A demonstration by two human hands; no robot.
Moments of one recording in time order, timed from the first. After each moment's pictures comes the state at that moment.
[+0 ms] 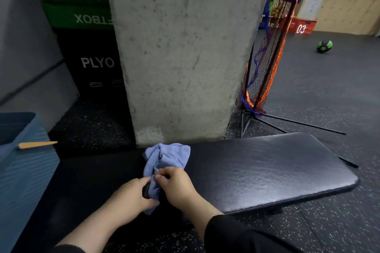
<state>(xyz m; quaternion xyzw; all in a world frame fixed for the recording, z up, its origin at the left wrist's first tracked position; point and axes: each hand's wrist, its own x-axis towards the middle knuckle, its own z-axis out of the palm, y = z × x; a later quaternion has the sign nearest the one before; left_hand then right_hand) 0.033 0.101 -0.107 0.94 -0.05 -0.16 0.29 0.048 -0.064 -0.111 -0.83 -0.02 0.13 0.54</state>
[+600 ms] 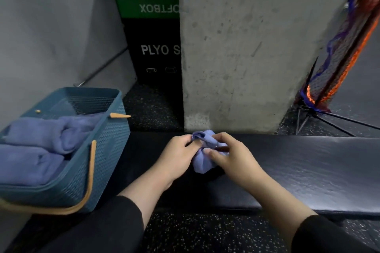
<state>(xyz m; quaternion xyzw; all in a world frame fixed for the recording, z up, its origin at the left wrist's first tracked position) 0.024 0.121 -0.049 0.80 0.03 -0.02 0.60 0.030 -0.051 -0.041 -0.83 -0.12 0.06 0.54</state>
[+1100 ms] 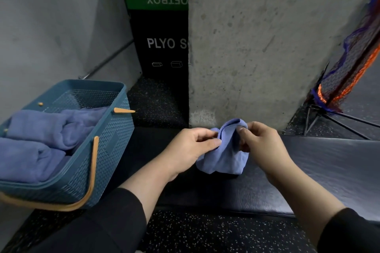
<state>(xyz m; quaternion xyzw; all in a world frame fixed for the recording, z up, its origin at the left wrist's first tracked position) 0.033 0.123 -0.036 0.77 -0.04 -0.07 0.63 0.062 -0.074 -0.029 -0.83 -0.01 0.00 0.56</state>
